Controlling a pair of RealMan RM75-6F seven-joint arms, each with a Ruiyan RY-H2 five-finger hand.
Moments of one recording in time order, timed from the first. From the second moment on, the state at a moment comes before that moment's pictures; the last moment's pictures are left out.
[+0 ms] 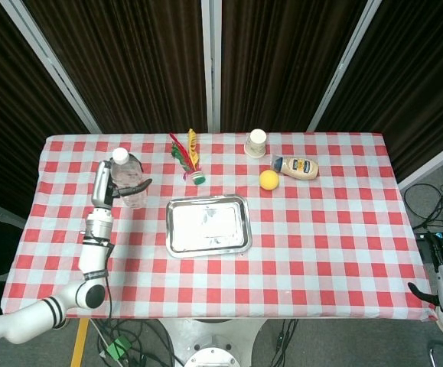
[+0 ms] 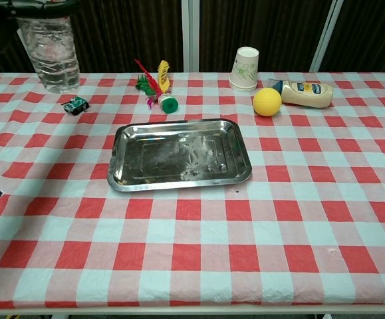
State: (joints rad) left arm -0.63 -1.73 -0.47 -1.25 1.23 1.15 -0.76; right arm 0.02 -1.18 0.06 -1.39 -1.39 1.39 0.10
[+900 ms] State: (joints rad) left arm -0.64 -1.83 -0.44 -1.21 1.24 1.25 -0.73; right arm 0.02 -1.18 0.06 -1.39 -1.39 1.38 0.12
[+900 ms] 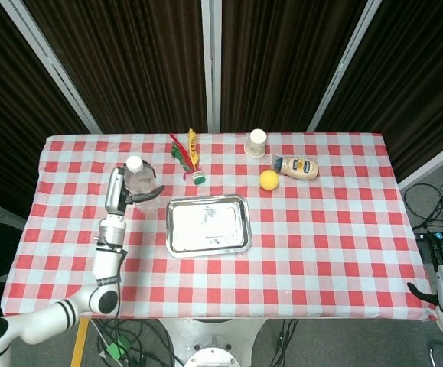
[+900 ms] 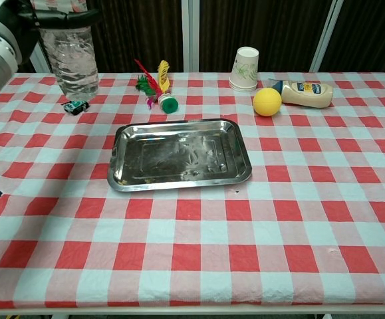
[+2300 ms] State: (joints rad) left arm -0.81 -2.27 -0.43 -0.71 1.17 1.26 -0.87; right arm 0.03 -1.16 0.08 -1.41 -1.36 1.34 0.17
